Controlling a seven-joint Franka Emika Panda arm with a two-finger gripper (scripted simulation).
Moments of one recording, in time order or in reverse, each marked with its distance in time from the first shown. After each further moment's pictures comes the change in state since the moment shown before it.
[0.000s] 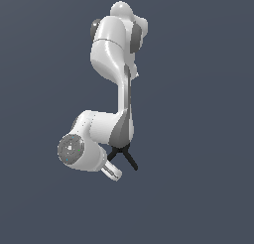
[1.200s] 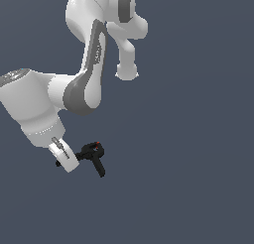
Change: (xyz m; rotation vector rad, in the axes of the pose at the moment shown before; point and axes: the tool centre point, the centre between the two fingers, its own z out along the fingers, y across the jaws) arm 0.063 0.072 -0.151 0.289 0.400 0.030
